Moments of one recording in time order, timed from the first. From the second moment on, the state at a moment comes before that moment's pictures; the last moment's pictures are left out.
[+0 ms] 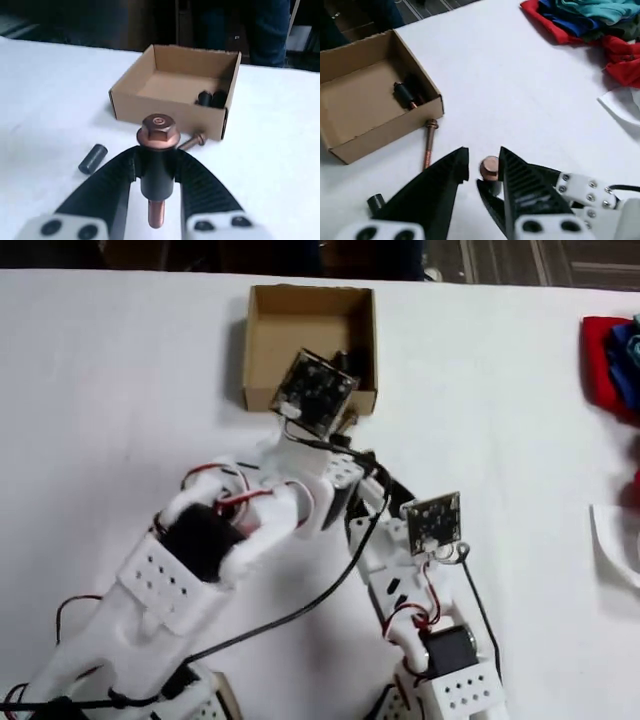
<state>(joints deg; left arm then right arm) 30.4 -38.8 23.3 57.4 8.3 -21.9 -99.5 96.6 27.3 -1.5</state>
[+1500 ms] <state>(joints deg) -7.8 -38.7 73.1 13.4 -5.7 -19.6 64.7 -89.9 66.4 -4.9</state>
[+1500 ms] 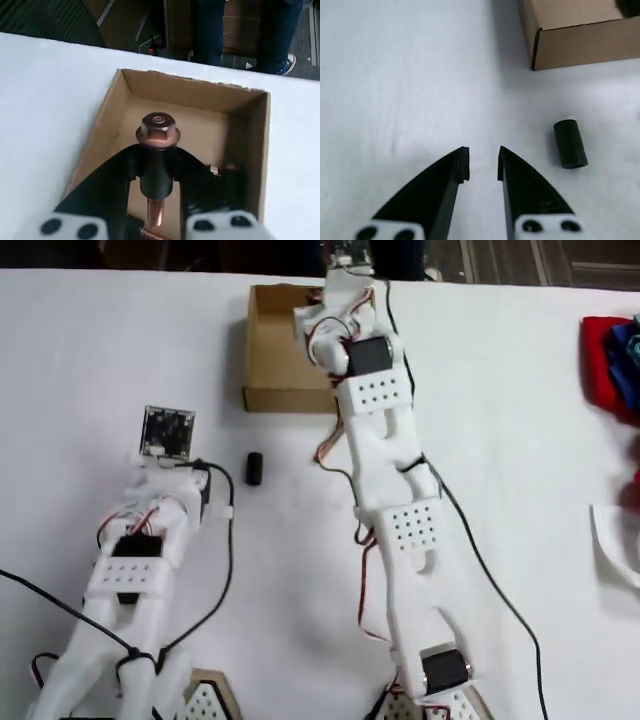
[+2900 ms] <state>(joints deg) -7.9 -38.8 74.2 13.3 -5.7 -17.2 68.9 -68.0 52.8 -3.7</state>
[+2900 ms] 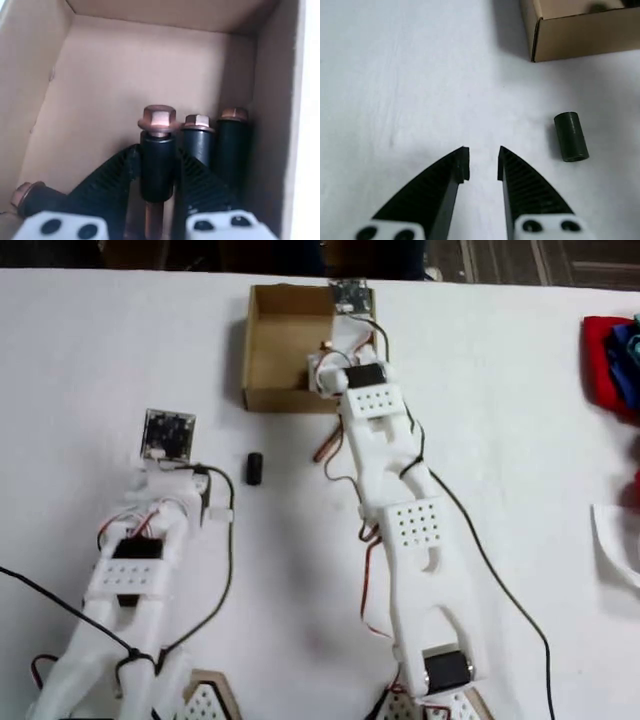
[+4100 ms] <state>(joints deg) -7.9 -38.8 74.2 13.2 -5.7 -18.7 70.7 -71.8 51.8 -8.5</state>
